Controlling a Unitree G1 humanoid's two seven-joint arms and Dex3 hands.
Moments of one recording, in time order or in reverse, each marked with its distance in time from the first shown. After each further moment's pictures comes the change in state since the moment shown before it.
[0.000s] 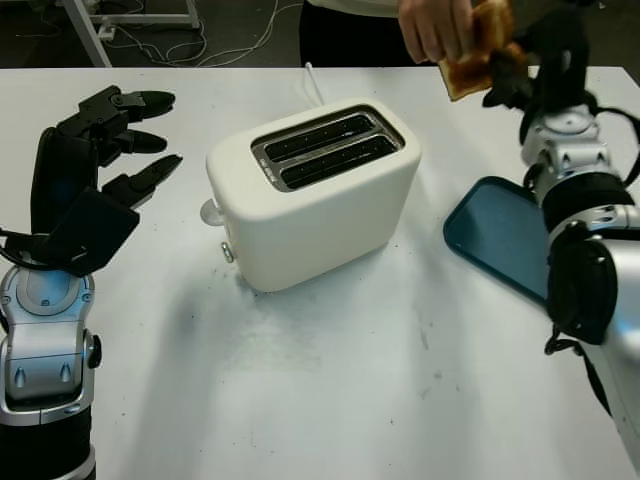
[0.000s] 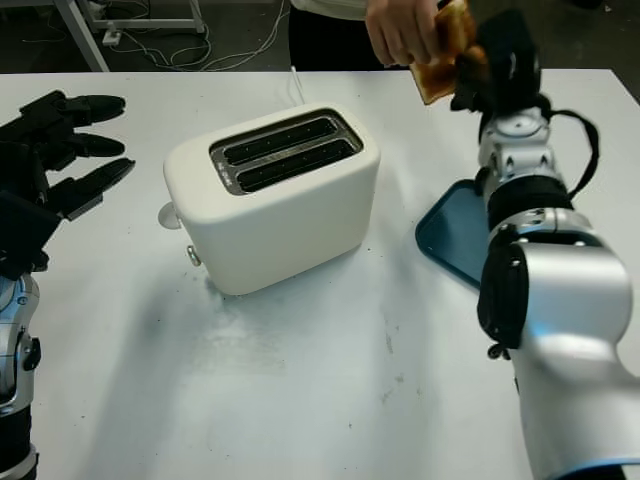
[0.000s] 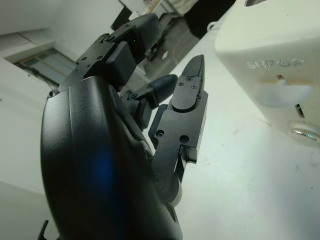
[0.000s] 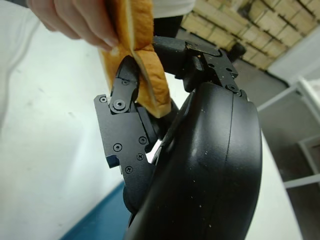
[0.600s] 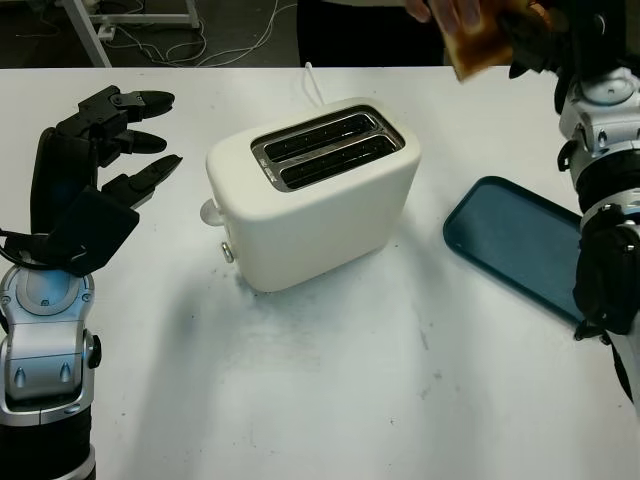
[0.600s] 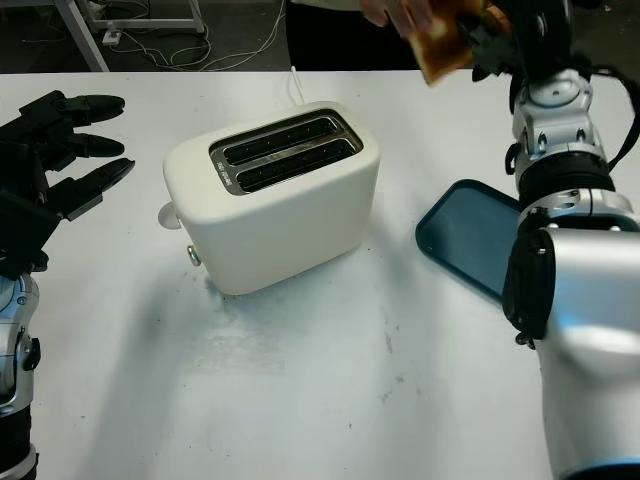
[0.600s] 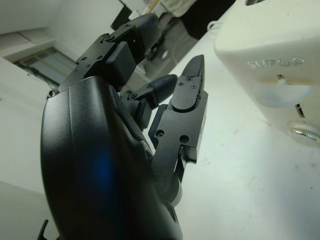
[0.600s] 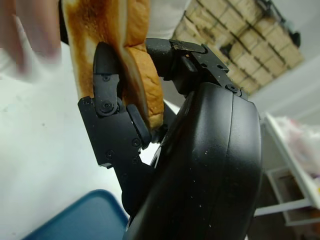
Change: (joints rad) left arm 0.000 0.000 0.000 -0.001 0.000 0.006 0.000; right arm -0.041 -0.091 0.054 -0.026 -0.054 -0.055 0.085
